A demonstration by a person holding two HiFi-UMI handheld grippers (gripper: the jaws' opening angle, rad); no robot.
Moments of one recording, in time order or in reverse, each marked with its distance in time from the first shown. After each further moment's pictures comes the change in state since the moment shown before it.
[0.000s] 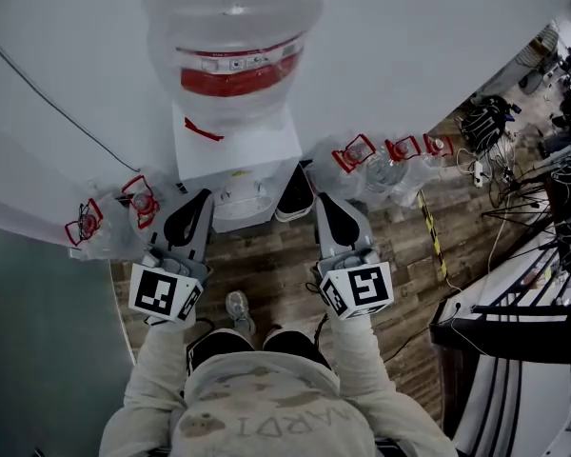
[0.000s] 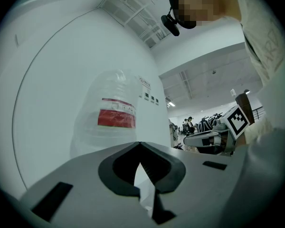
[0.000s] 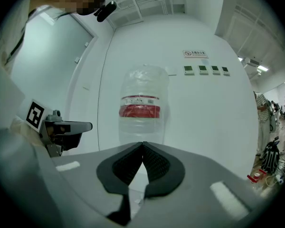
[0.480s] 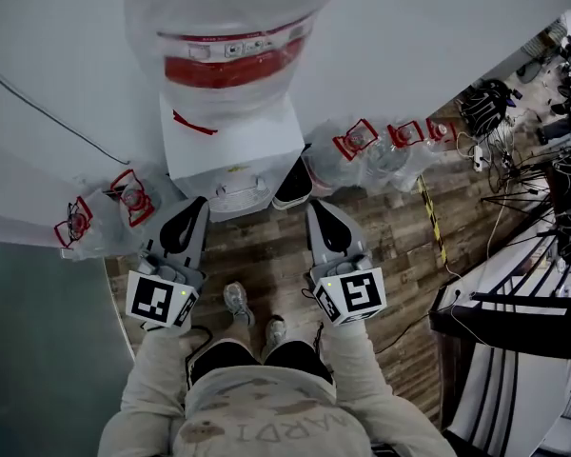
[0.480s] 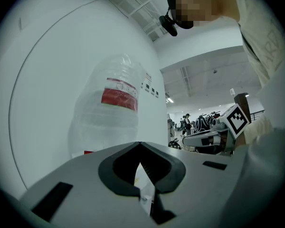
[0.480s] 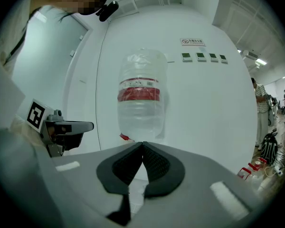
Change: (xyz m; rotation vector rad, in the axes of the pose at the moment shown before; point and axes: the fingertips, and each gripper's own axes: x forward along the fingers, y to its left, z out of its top) left arm 0.010 0.014 -0.056 -0.038 0.076 -0.035; right arm 0.018 0.005 -0.057 0.049 0.079 -0.014
